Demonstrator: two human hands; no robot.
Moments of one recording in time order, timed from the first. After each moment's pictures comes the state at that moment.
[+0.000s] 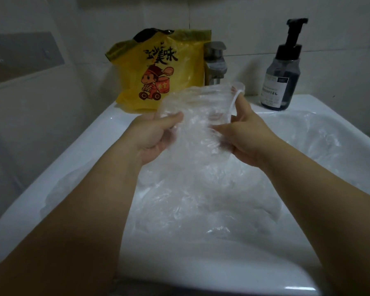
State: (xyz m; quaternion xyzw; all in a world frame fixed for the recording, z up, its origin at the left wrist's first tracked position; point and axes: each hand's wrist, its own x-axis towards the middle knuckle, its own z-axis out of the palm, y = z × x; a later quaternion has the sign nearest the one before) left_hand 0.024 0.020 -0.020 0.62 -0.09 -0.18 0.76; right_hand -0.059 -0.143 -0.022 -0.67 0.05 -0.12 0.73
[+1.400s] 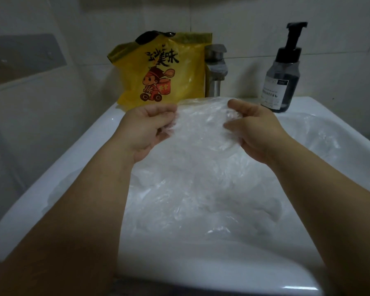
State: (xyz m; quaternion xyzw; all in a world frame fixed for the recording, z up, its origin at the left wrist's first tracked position) left_hand 0.020 0.032 -0.011 0.67 -0.17 -0.12 0.72; right_hand -0.064 -0.153 -0.013 -0.67 0.13 -0.17 0.72
